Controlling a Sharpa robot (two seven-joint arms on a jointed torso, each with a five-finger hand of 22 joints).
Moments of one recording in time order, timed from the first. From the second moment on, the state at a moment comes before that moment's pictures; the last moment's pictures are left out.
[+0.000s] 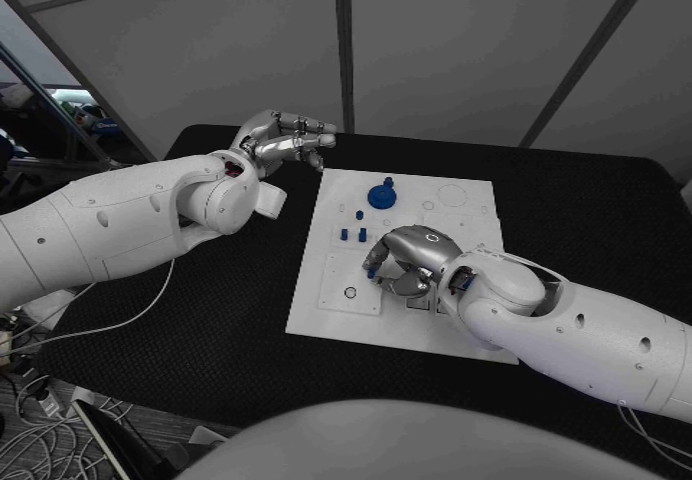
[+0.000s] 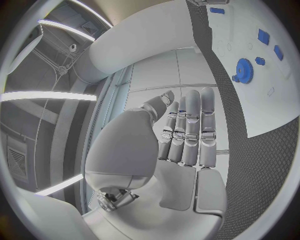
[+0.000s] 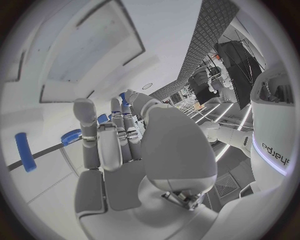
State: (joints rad) left arm 1.11 -0.91 0.11 1.43 -0.21 -0.25 0.31; left_hand 1.34 -0.13 0.44 -0.10 0.13 1.08 0.16 0.07 0.07 1.13 0.09 0.27 0.07 1.13 0.02 0.94 0.37 0.20 1.07 0.12 0.52 0.93; right arm 0.96 -0.60 0.03 1.58 -1.72 -0.27 -0.16; right_hand 1.36 -0.17 0.44 0.02 0.19 1.06 0.17 0.09 0.07 1.09 0.11 0.11 0.07 1.47 0.01 1.40 1.28 0.16 1.16 0.12 1.16 0.76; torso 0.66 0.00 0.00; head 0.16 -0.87
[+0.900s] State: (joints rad) left arm 1.11 -0.91 0.11 1.42 -0.21 -0.25 0.30; left_hand 1.34 -0.13 0.44 -0.10 0.13 1.08 0.16 0.07 0.07 1.13 0.09 0.27 0.07 1.13 0.02 0.94 0.37 0.20 1.07 0.12 0.52 0.93; right arm 0.97 -0.77 0.11 1.73 -1.70 -0.38 -0.16; right_hand 1.37 -0.17 0.40 0.01 0.20 0.98 0.16 0.07 0.07 1.02 0.11 0.15 0.07 1.47 0.02 1.39 1.26 0.16 1.14 0.13 1.13 0.72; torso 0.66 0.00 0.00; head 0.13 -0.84
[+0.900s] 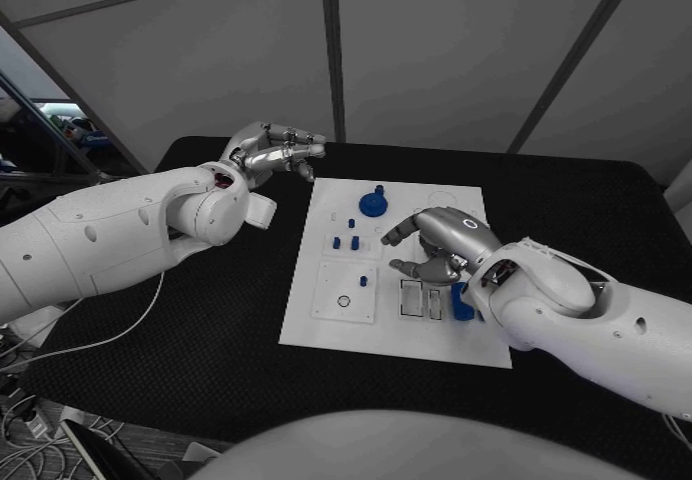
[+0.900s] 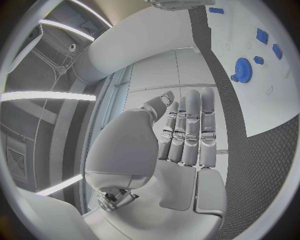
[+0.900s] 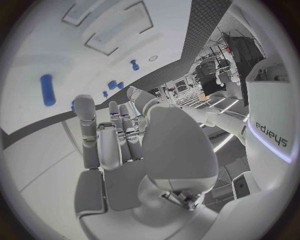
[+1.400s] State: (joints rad) left arm 1.11 -0.91 0.11 1.43 -0.21 -0.24 0.30; left_hand 1.34 -0.13 0.44 -0.10 0.13 1.08 0.16 0.07 0.07 1.13 0.09 0.27 0.07 1.13 0.02 0.94 0.37 0.20 1.07 0.12 0.52 0.93; right arm 1.00 -0.86 0.14 1.67 -1.70 -0.26 -0.20; right_hand 1.36 -0.18 0.36 0.01 0.20 1.00 0.13 0.07 0.07 1.00 0.11 0.17 0.07 1.47 0.02 1.39 1.26 0.16 1.14 0.13 1.13 0.72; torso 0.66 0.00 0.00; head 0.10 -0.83
